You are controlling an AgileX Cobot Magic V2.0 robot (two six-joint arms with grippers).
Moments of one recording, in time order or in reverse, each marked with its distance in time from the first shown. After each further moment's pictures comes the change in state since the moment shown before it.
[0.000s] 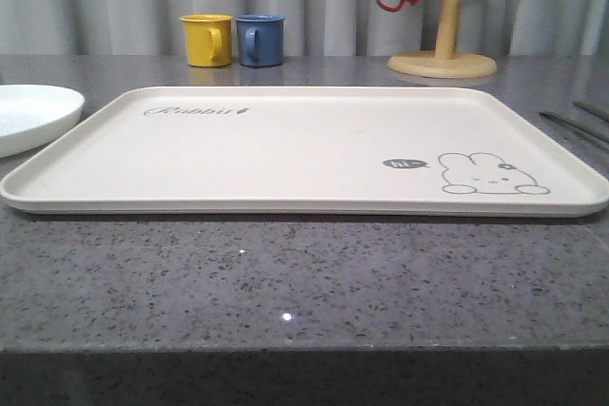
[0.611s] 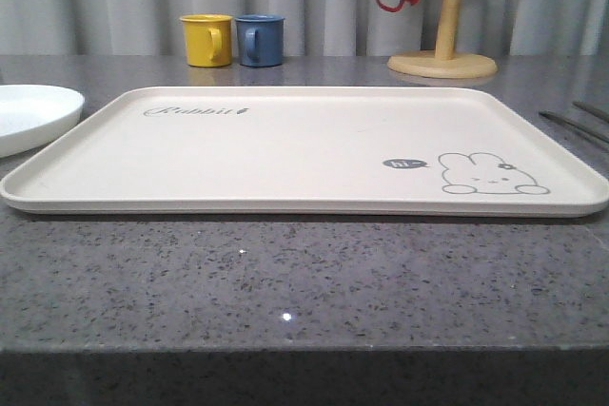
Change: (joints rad) left arm 0.000 0.000 0.000 0.000 0.000 0.000; right arm 0.000 0.000 0.000 0.000 0.000 0.000
